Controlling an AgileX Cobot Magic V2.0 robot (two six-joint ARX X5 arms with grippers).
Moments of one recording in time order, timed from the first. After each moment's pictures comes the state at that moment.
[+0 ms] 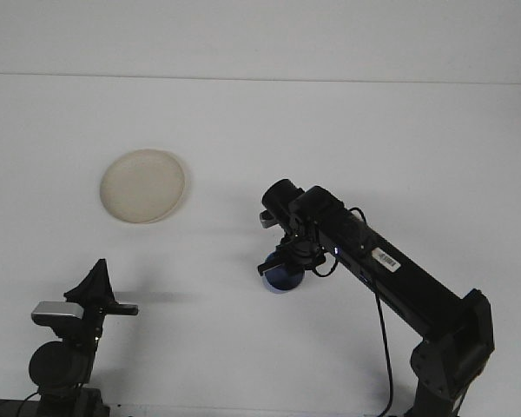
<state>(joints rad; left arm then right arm) -0.07 0.01 0.03 0.17 -0.05 -0.08 0.68 1.85 1.65 -1.29 -0.05 0.28</state>
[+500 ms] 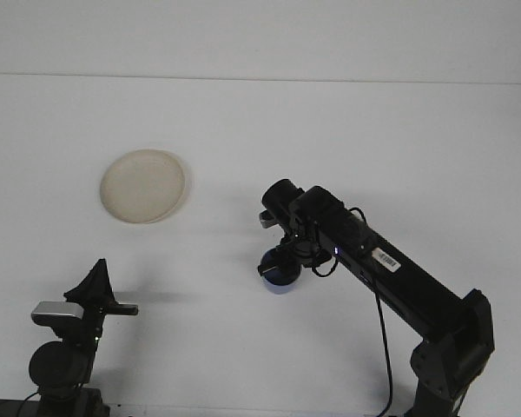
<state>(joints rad) -0.07 0.01 0.03 0.17 -0.05 -0.08 0.68 1.85 1.65 -1.29 -0.05 0.27</state>
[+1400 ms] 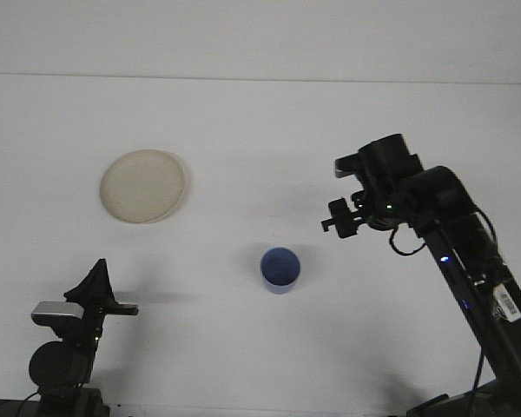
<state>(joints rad) -0.07 0.01 0.03 0.17 -0.05 -0.08 0.38 1.56 1.79 -1.34 -0.05 0.09</state>
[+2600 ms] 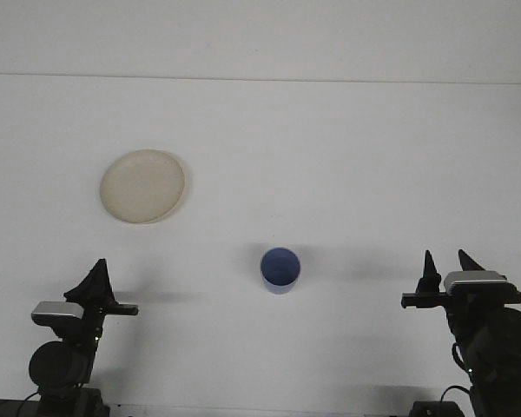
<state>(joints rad) -0.07 0.01 0.03 0.17 -0.05 -0.08 0.02 0.45 0.64 -0.40 -0.04 0.00</state>
